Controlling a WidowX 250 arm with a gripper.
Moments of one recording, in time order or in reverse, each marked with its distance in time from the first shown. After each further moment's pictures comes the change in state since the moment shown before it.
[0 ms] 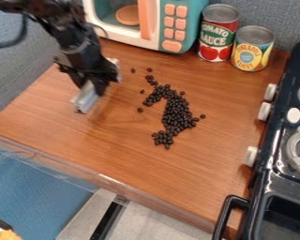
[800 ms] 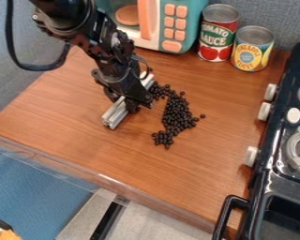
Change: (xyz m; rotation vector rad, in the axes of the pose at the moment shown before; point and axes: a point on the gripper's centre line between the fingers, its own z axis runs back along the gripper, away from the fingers) arm -0.014 -0.080 -0.029 0.013 -0.066 -0.273
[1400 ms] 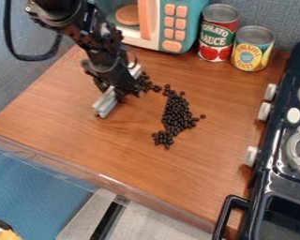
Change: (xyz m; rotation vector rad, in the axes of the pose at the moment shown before) arm 0.010 0.027 -0.007 0.039 -0.007 0.025
